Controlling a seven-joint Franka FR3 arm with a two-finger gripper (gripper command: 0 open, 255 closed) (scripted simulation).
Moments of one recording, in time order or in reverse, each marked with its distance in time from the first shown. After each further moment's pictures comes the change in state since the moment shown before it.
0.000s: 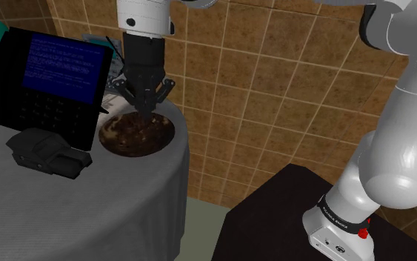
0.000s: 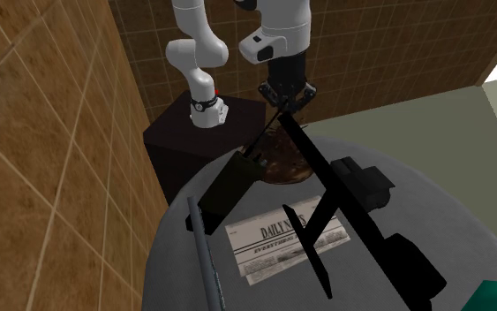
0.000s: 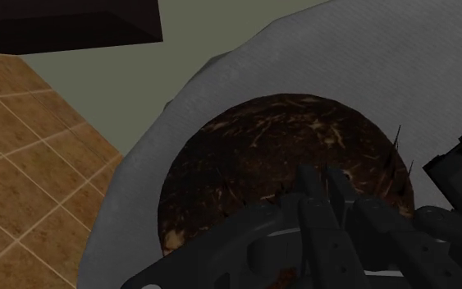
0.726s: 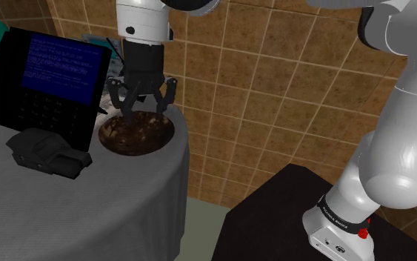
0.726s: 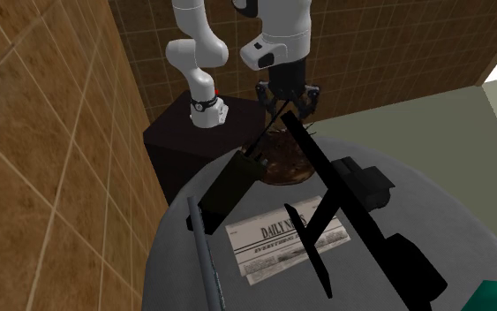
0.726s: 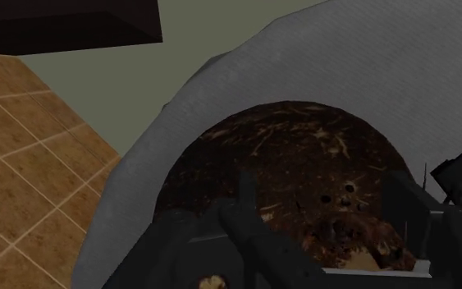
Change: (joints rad) arm 0.001 0.007 0.002 -0.021 -0.003 0.023 0.002
